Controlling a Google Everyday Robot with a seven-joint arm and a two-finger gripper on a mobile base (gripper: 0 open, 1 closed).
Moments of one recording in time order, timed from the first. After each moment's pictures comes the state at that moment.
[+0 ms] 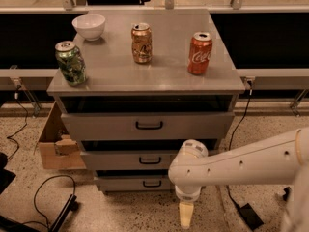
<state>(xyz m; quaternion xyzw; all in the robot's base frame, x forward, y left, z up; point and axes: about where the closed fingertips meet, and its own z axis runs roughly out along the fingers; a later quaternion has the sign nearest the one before) 0.432 -0.127 0.470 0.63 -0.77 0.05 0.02</state>
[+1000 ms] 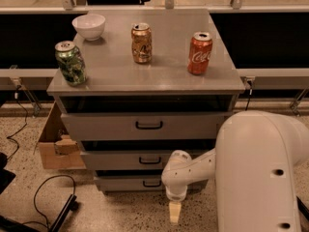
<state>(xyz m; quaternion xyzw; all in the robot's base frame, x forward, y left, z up) 0.480 -0.092 0.325 0.65 -0.76 0.01 0.01</state>
